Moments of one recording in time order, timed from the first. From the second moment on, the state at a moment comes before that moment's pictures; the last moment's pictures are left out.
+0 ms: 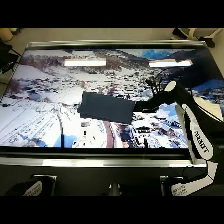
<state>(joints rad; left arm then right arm) 0.17 -1.02 1.37 1.07 -0.85 -1.52 0.07 -1.70 1.30 -0.93 1.17 1.19</state>
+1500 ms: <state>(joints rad) 0.12 -1.02 1.37 1.07 -0.84 -1.51 -0.82 -1.46 1.80 -0.79 1.56 1.12</state>
